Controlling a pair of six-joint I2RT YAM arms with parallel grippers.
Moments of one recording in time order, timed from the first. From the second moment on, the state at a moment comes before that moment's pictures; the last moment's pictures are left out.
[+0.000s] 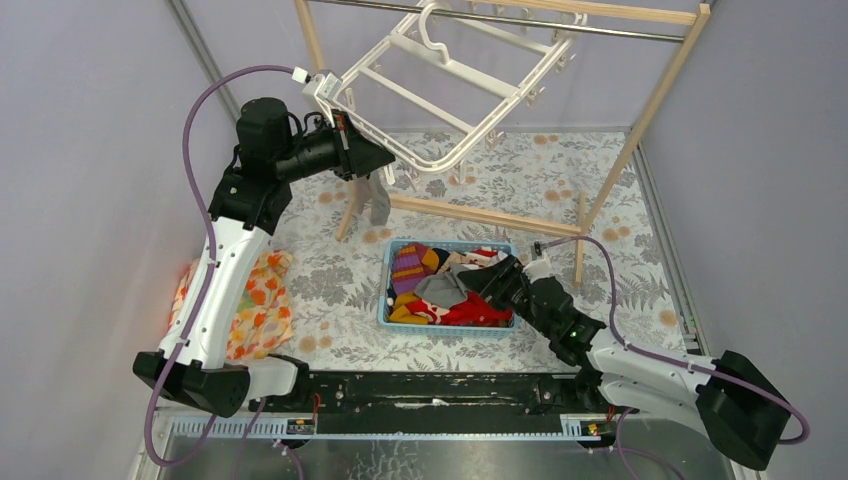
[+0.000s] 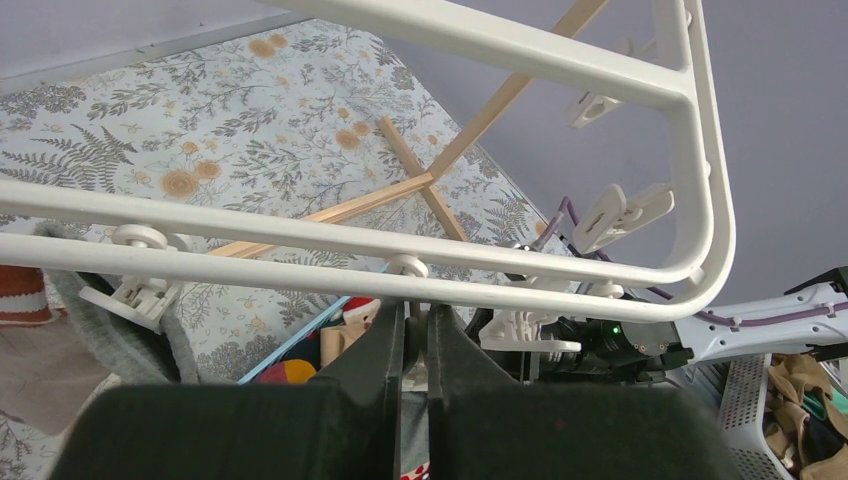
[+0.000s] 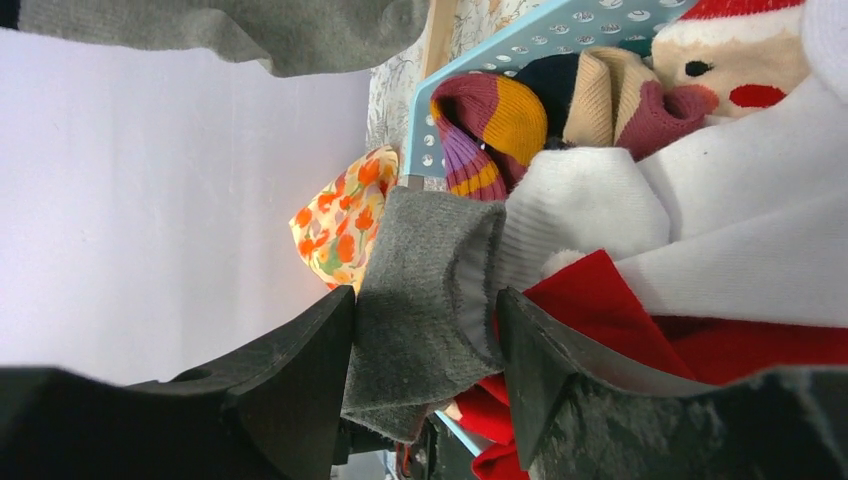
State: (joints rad) left arm -0.25 1.28 1.56 -0.47 0.72 -0.39; right arm 0.84 0.90 0.21 0.48 0.13 1.21
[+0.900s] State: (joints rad) left arm -0.25 1.28 1.53 -0.44 0.72 -0.39; right arm 0.98 0.76 0.44 -0.06 0.56 1.51
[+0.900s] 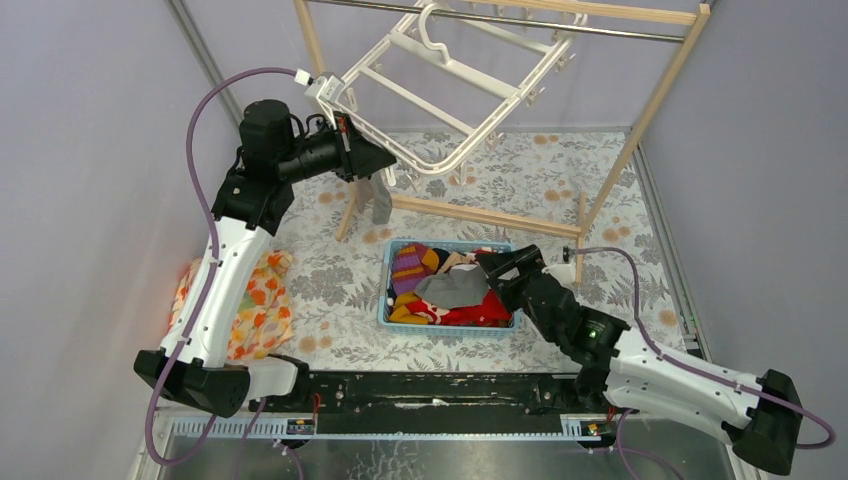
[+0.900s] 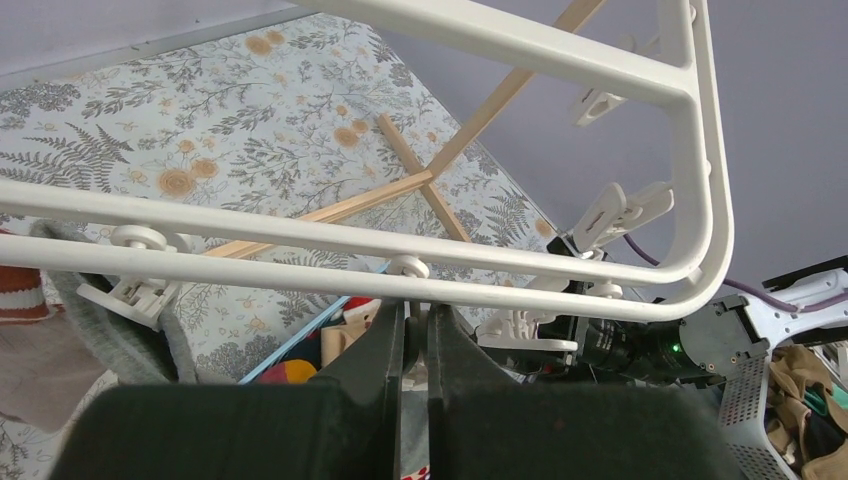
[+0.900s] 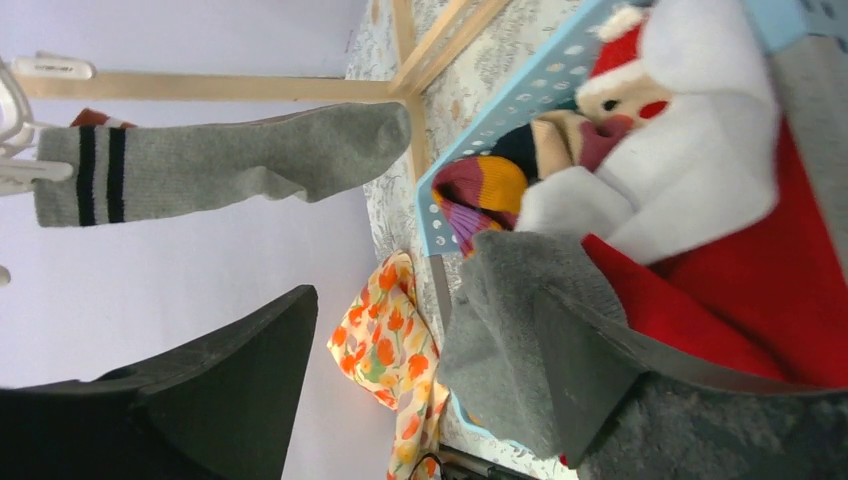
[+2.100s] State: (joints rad) left arm -0.25 1.26 1.52 -0.42 0.73 -0.39; right arm 1.06 1.00 0.76 -0.32 0.58 1.27
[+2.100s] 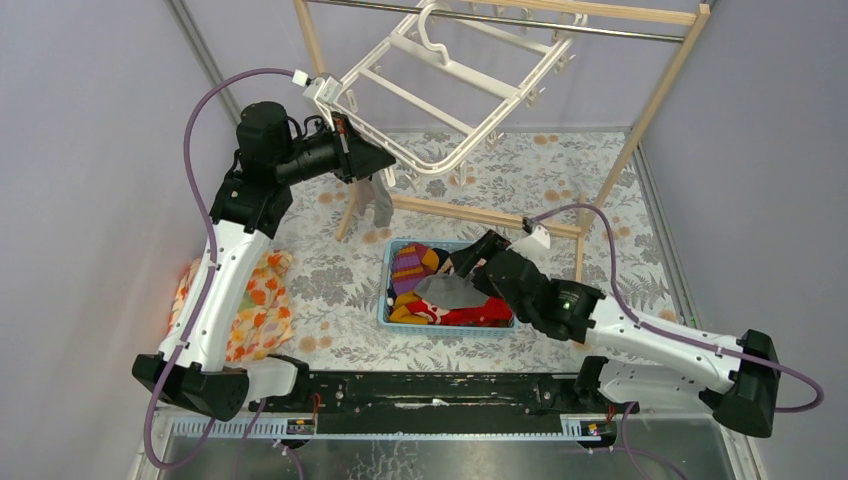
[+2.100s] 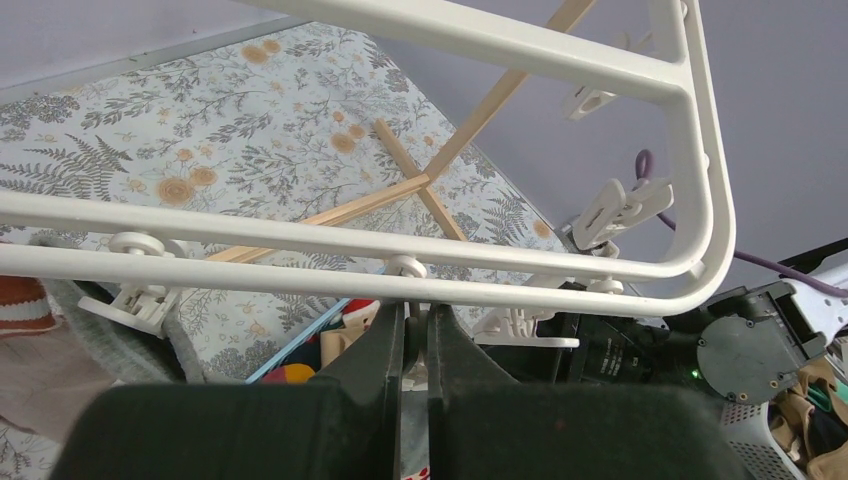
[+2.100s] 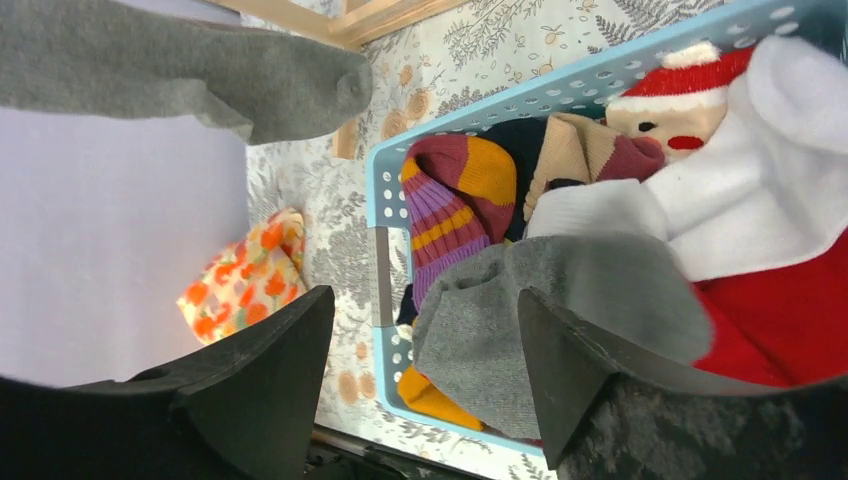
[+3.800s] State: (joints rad) left arm -0.25 1.26 1.52 -0.42 0.75 -0.38; right arm 0.89 1.20 0.87 -0.65 0.45 1.06
